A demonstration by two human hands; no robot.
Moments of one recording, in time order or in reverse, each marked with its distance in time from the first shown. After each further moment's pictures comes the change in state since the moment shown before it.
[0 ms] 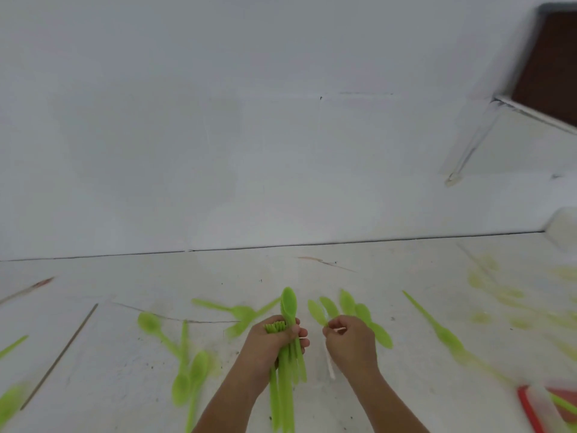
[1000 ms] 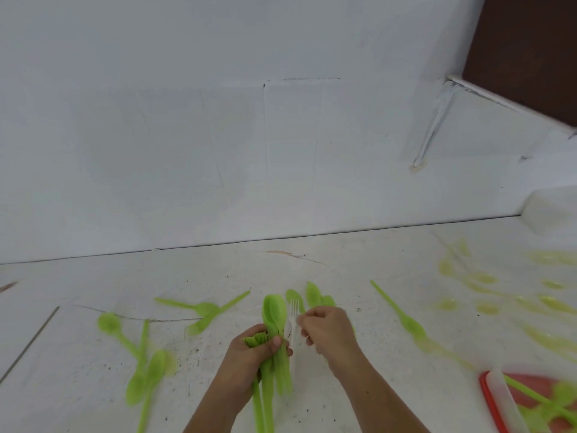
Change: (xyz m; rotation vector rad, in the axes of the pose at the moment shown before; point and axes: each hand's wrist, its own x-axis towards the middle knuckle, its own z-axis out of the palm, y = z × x) left_hand -0.006 -0.048 0.040 0.051 -0.008 0.050; right_hand 0.022 0.012 -0.055 0.192 -0.274 0.144
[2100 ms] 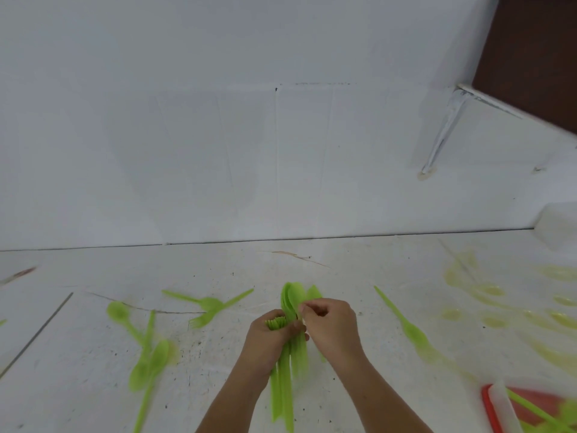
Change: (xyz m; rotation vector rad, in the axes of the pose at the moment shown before) left_hand 0.003 0.011 0.047 0.142 0.086 0.082; right_hand -0.007 -0.006 -0.008 -0.044 0.033 -0.347
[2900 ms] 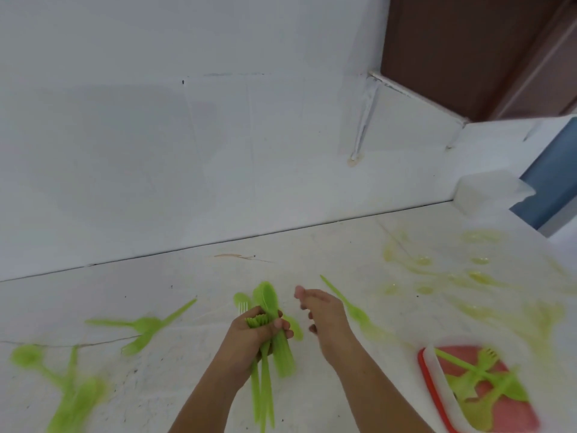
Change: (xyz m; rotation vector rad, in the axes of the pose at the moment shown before) left_hand 0.025 -0.014 0.052 -0.070 -0.239 -0.088; right_hand 0.018 0.039 -0.074 0.419 0.164 0.382
